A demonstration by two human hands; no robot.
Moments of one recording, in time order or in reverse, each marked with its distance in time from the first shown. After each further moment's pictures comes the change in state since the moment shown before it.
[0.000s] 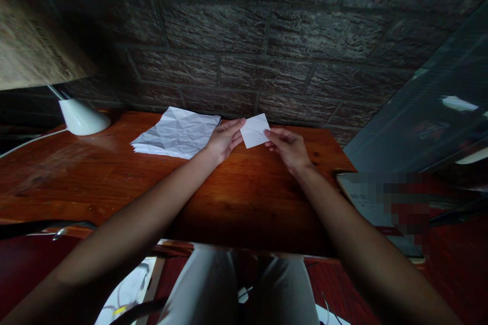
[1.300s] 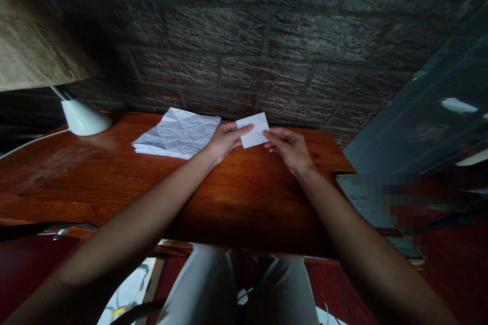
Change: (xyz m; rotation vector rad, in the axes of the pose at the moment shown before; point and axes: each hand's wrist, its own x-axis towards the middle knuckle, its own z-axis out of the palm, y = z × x) left_hand -0.007 0.004 0.002 0.093 -0.158 0.028; right_hand -0.003 -0.008 0.001 0.032 -0.067 -0.016
